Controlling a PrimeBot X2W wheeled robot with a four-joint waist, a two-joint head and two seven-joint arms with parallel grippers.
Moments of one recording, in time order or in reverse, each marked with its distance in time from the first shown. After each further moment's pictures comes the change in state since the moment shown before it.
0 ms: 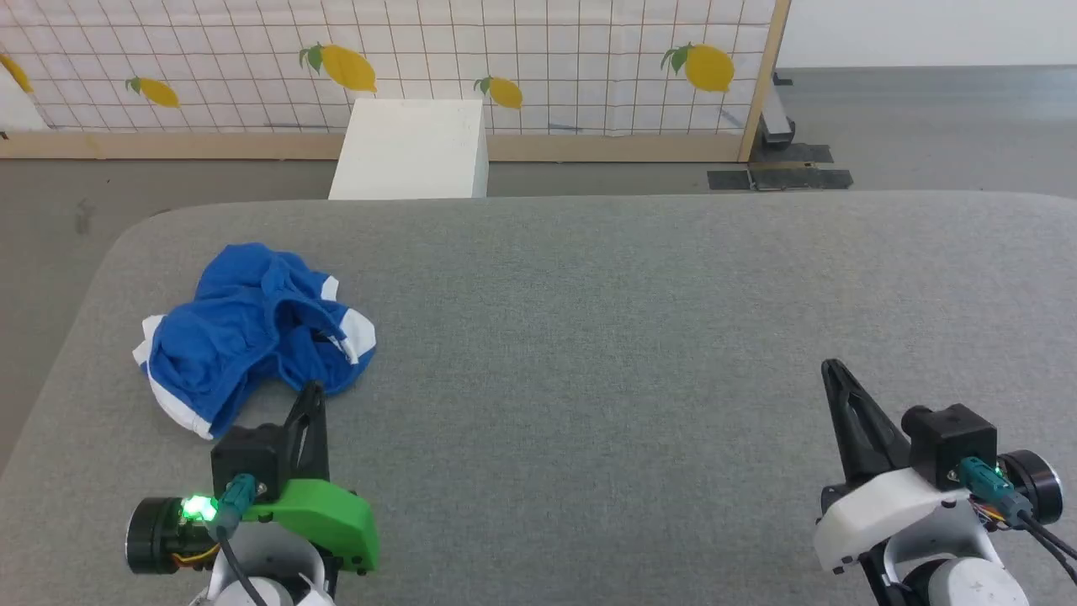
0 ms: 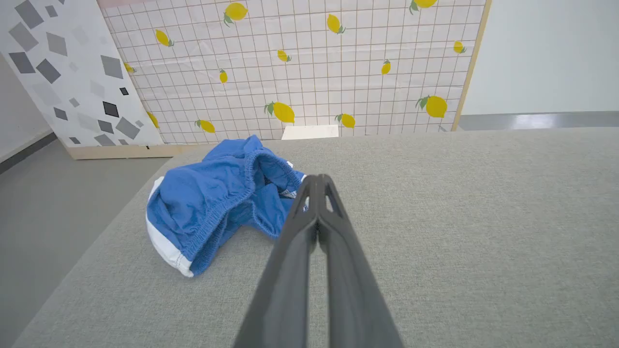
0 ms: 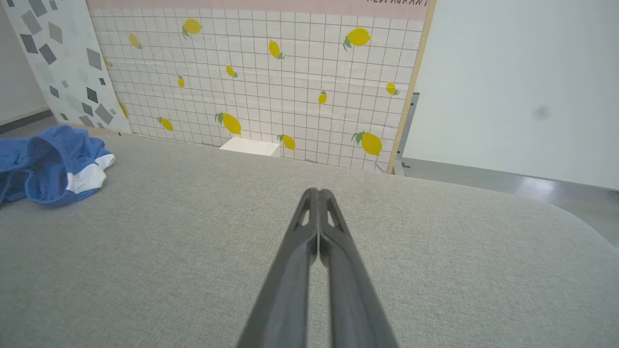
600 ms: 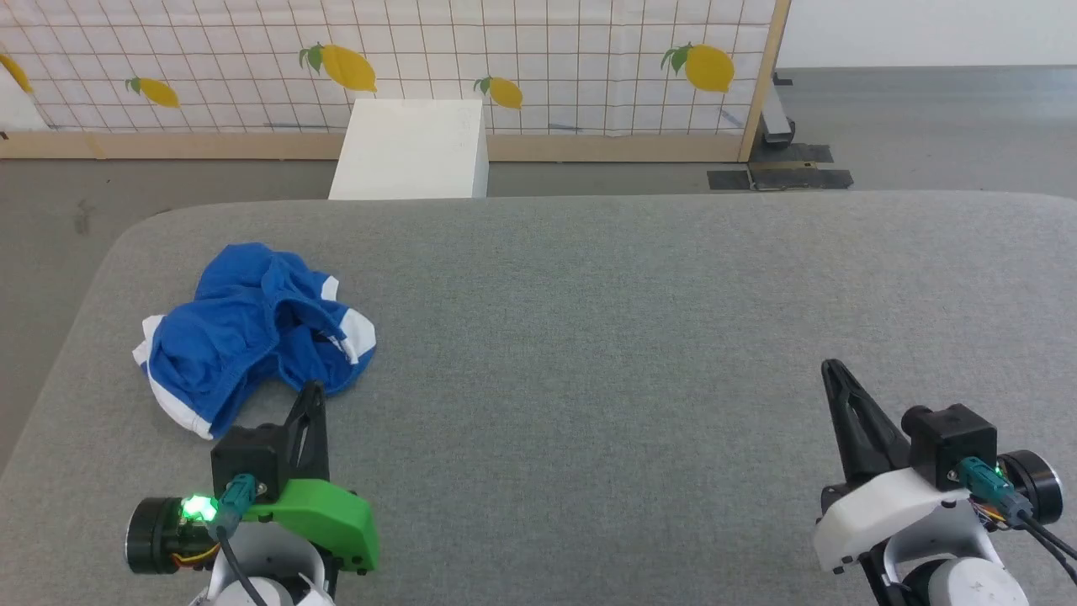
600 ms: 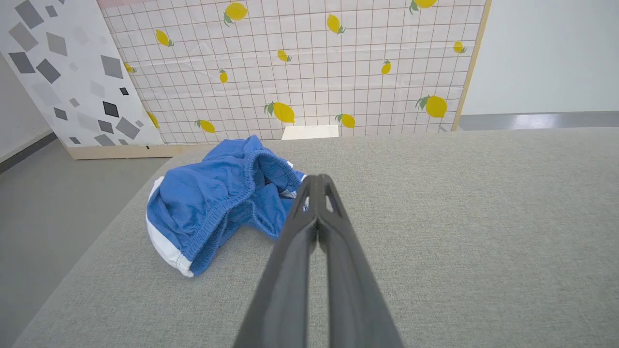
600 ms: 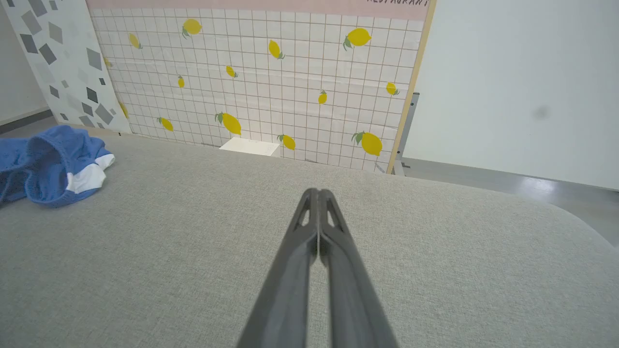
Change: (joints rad) left arm 0.000 0.000 0.000 0.000 0.000 0.000 0.000; right arm 0.000 0.000 0.000 0.000 0.000 0.000 0.000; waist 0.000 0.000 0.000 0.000
